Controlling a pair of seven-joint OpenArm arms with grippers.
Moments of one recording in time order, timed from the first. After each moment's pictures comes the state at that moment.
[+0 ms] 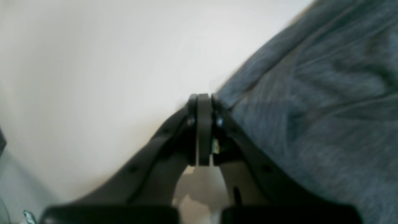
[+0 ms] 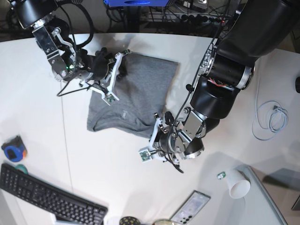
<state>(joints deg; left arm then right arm) -35.4 -0.5 20.0 28.4 34.4 -35.0 7.7 -4.6 14.6 -26.7 82.4 26.3 15.1 -47.1</state>
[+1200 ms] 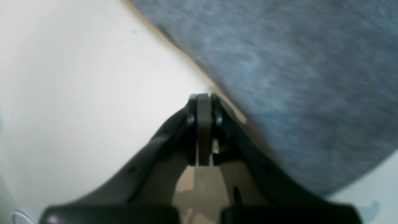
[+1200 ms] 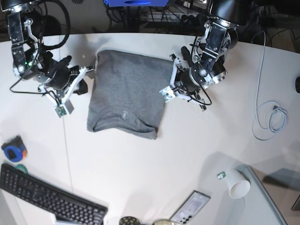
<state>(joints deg) 6.0 -10.0 12.3 78.4 30.2 -34.9 21.5 -13.8 15.8 -3.6 97.5 26.1 14.4 -50.2</state>
